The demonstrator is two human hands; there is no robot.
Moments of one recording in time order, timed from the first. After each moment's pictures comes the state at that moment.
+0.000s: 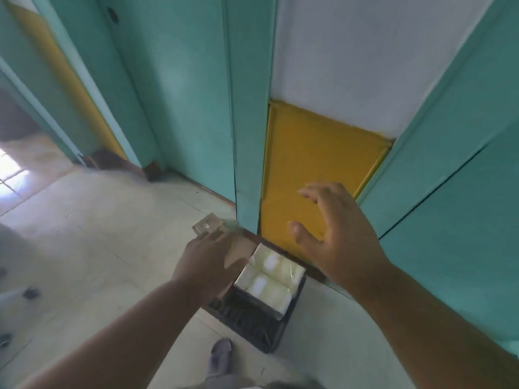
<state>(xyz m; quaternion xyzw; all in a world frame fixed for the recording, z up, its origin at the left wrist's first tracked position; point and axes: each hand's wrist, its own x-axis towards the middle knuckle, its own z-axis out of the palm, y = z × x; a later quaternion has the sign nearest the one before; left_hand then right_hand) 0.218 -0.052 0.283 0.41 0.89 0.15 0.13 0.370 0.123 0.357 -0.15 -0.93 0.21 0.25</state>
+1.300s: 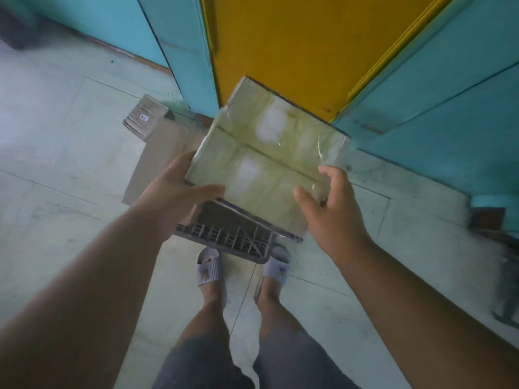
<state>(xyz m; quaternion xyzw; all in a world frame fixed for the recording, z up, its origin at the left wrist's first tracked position) 0.147 0.041 0.026 0.10 0.76 0.38 0.52 0.366 0.163 0.041 -0.57 -0.71 0.41 0.02</state>
